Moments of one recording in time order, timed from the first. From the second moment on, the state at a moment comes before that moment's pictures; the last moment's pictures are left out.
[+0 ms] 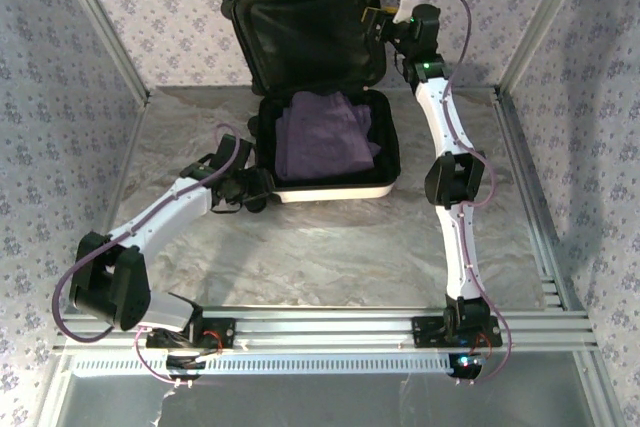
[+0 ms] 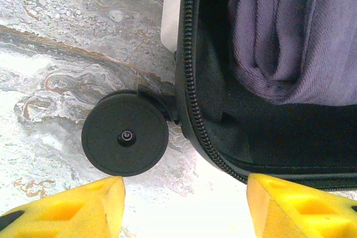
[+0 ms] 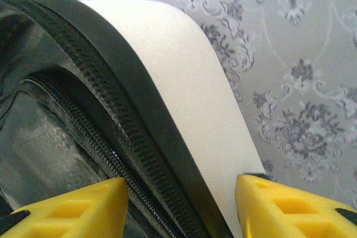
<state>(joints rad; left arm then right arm) -0.44 1.40 1.00 -0.62 0.01 -0.66 0.16 2.58 2.76 -0.13 -0.33 0.31</state>
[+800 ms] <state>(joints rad) -0.44 1.40 1.00 -0.61 -0.01 -0.67 0.16 2.58 2.76 -0.10 -0.35 0.24</state>
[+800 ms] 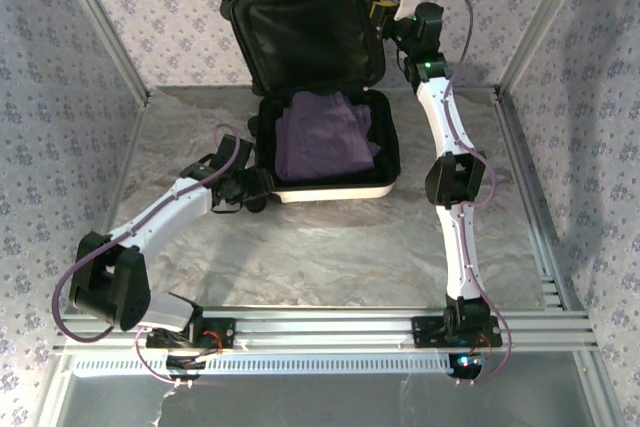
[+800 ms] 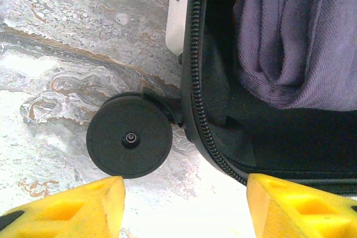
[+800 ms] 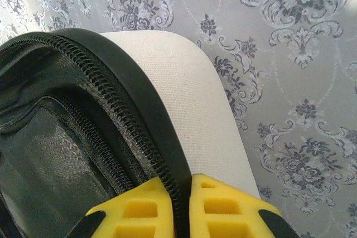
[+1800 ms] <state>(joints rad) -0.43 1.01 1.01 -0.68 -0.16 -0.60 0.17 2.19 2.25 -0.10 -0.44 0.00</state>
